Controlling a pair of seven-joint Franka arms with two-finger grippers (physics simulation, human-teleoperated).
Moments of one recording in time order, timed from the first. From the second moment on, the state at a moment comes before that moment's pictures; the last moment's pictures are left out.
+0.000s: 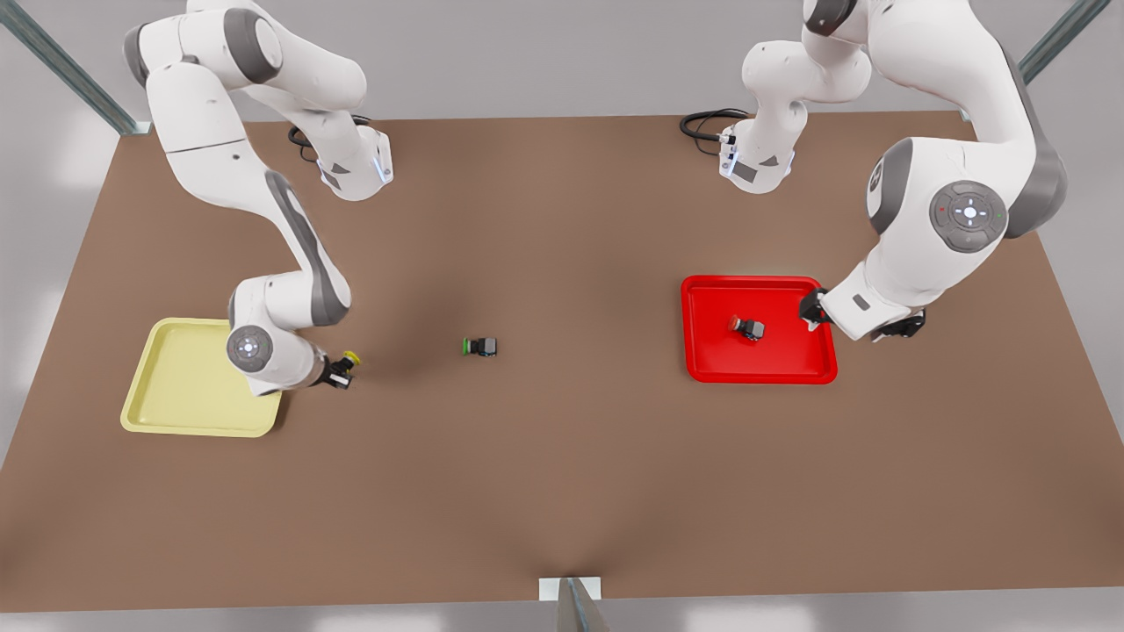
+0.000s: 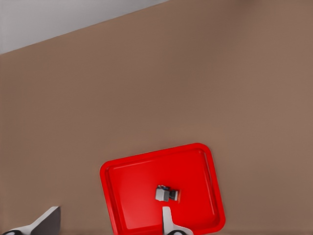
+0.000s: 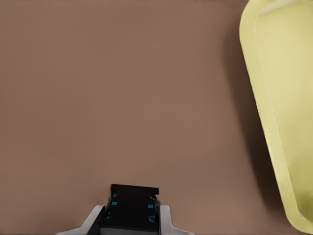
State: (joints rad) left arm -0.16 0.27 -0.05 -1.32 0.11 1.55 0.05; right arm -0.16 0.43 0.24 -1.97 -0.11 2.21 0.55
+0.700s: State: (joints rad) left arm -0.17 0.29 -0.05 -1.32 0.11 1.55 0.00; right arm -0.28 0.33 0.01 -1.92 -0.11 2.09 -0.02
